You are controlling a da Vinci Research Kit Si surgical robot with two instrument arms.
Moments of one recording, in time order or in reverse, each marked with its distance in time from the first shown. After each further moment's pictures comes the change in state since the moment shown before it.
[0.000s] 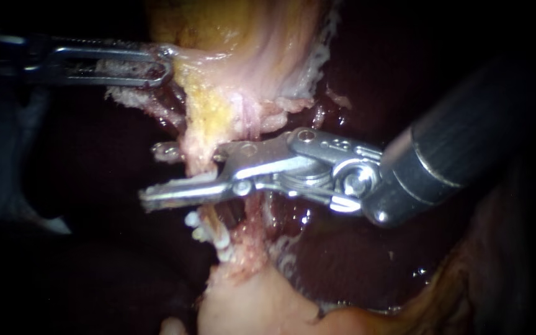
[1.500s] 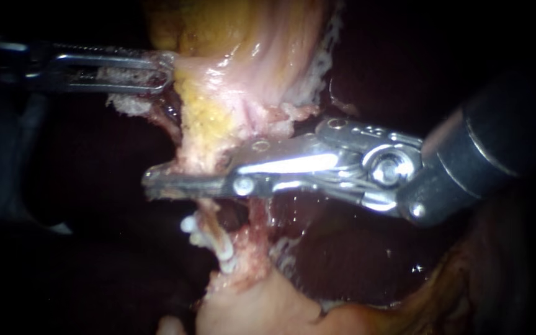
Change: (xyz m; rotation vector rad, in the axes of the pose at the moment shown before) right arm 0.004 -0.004 -0.002 0.016 -0.061 0.131; left arm 0.000 0.000 0.000 -0.002 -0.001 0.002
